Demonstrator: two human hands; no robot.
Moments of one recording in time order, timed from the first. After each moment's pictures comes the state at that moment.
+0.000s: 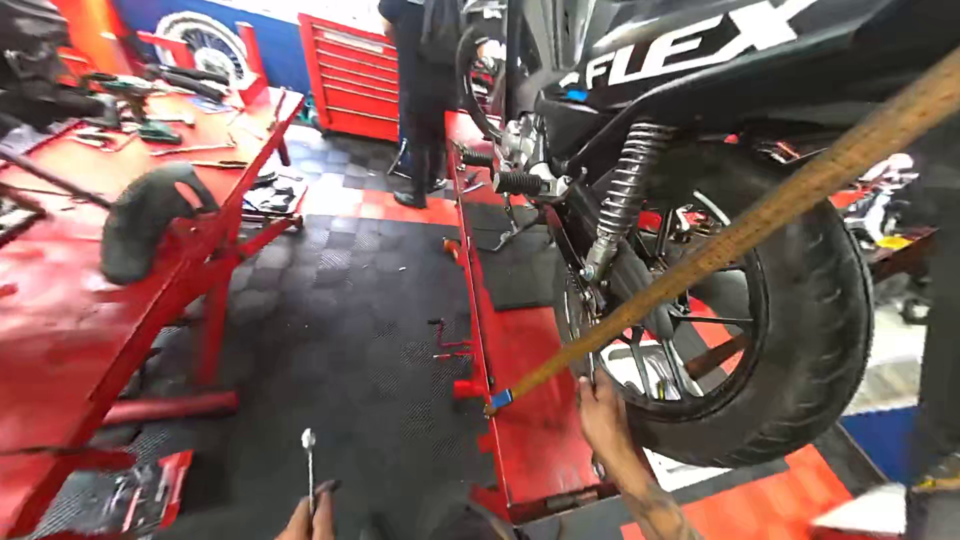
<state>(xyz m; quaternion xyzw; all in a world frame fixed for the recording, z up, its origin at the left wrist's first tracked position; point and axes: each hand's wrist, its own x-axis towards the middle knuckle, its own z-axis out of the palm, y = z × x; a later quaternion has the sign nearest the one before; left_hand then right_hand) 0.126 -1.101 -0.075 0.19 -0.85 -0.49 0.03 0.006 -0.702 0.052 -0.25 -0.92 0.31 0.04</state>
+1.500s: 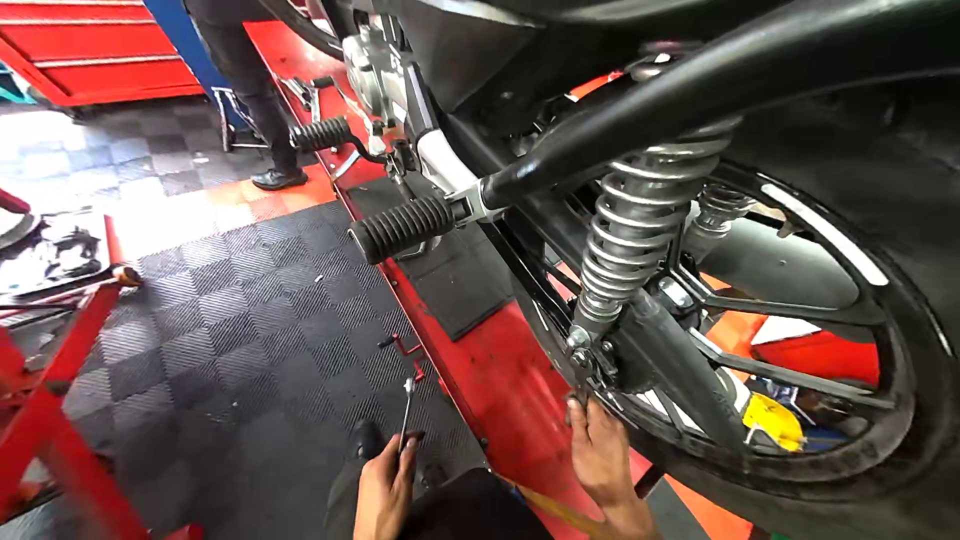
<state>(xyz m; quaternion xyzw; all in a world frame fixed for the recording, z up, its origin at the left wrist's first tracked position) -0.176 -0.990 -0.092 -0.11 -0.83 -0.52 -0.15 -0.070 -0.699 -0.003 -0.34 -0.91 0.22 0.12</state>
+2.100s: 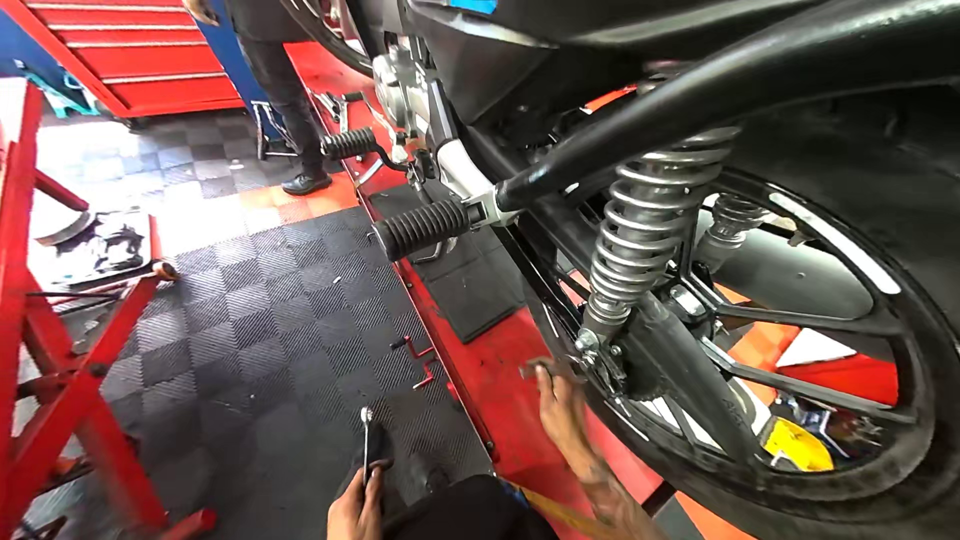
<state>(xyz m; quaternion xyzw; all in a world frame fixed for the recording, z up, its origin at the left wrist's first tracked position) -0.146 -1.039 -0.100 0.01 -0.86 -0.50 -0.15 -0.141 -0.691 -0.051 -0.27 -0.88 0.38 0.12</state>
